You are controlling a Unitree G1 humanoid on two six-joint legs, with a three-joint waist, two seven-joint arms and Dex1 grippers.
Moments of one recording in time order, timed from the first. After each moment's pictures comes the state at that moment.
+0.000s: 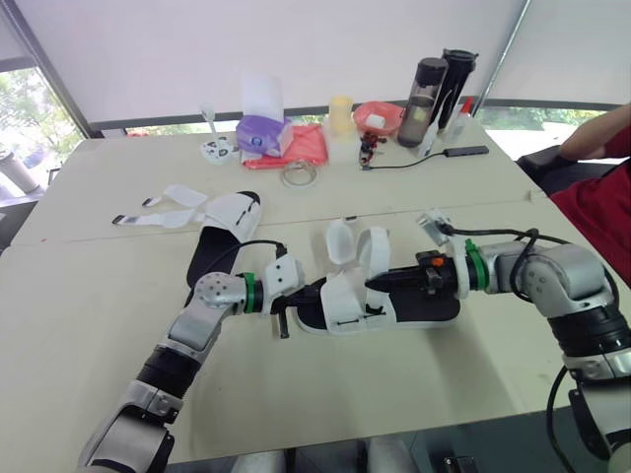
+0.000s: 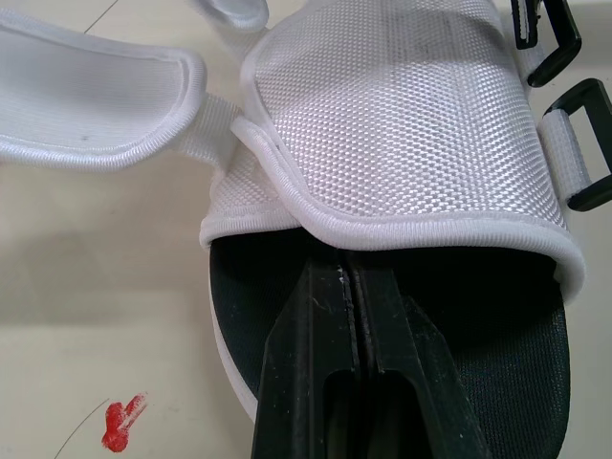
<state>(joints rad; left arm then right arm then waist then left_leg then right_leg) -0.50 0.40 -0.29 0.21 -0.14 0.05 -1.05 -0.67 -0.80 0.18 0.05 0.76 1.01 1.17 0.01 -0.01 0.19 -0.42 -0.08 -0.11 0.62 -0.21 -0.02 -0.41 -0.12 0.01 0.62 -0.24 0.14</state>
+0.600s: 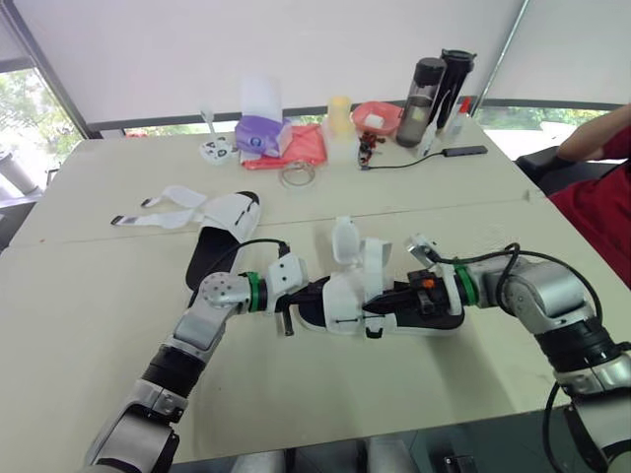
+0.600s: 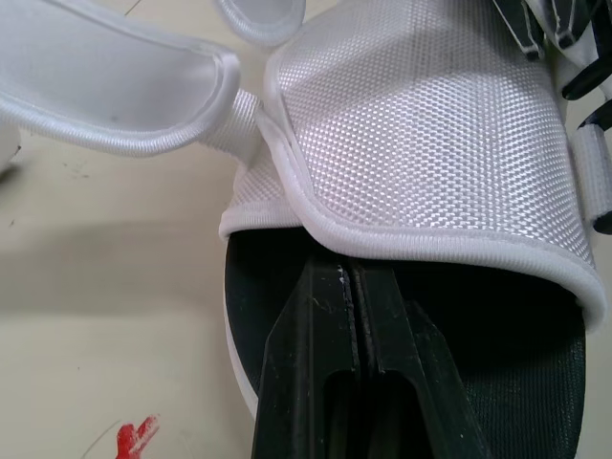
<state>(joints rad) -0.51 0.38 -0.29 0.23 -0.12 0.04 -1.01 -0.59 -0.78 0.24 -0.01 0.60 0.88 1.24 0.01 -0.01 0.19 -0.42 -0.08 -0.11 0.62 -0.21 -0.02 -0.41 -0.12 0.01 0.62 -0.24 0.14</state>
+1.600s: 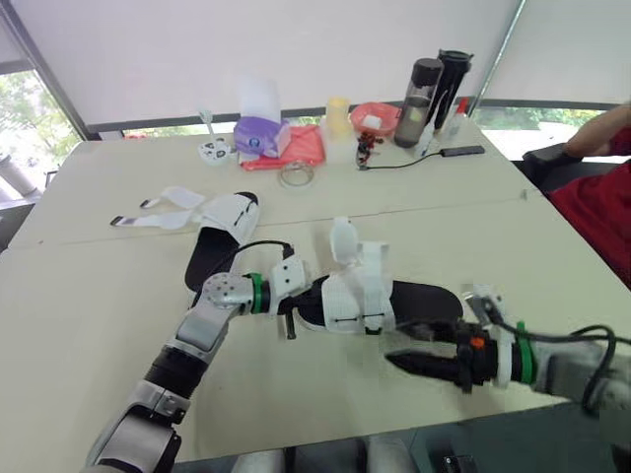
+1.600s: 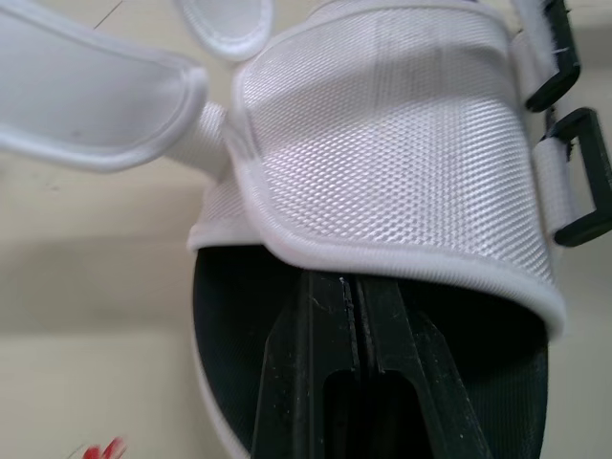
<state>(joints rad) -0.51 0.37 -0.30 0.21 -0.12 0.06 -1.06 0.03 -0.72 -0.28 -0.59 0.95 1.13 0.83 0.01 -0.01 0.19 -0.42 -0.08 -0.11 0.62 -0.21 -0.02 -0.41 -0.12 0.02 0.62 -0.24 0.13</state>
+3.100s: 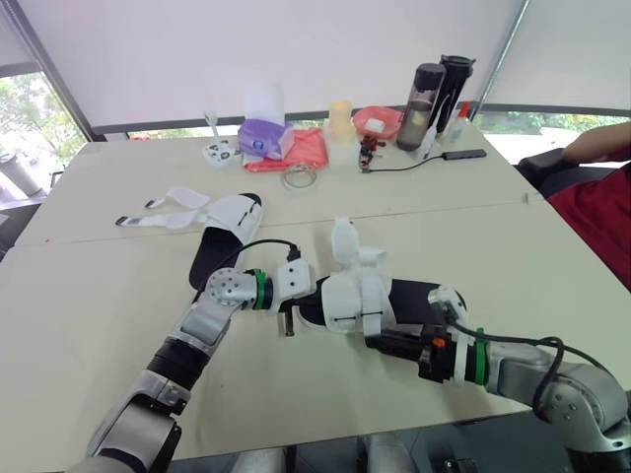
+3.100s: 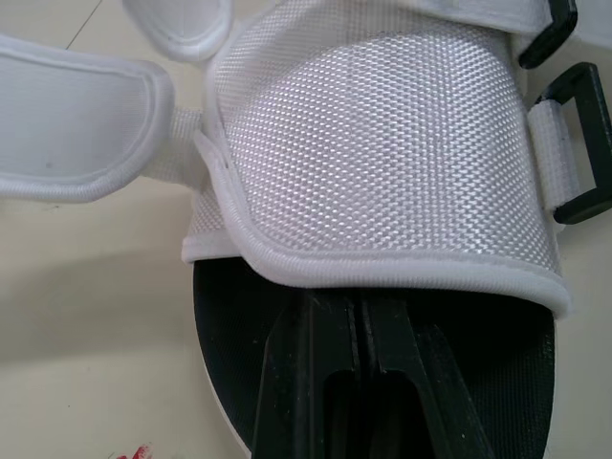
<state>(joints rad) -0.55 0.38 -0.34 0.27 -0.05 -0.02 -1.05 0.03 -0.66 -0.07 -0.48 0.90 1.00 0.70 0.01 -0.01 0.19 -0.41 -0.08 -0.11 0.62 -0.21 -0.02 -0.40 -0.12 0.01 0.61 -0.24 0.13</state>
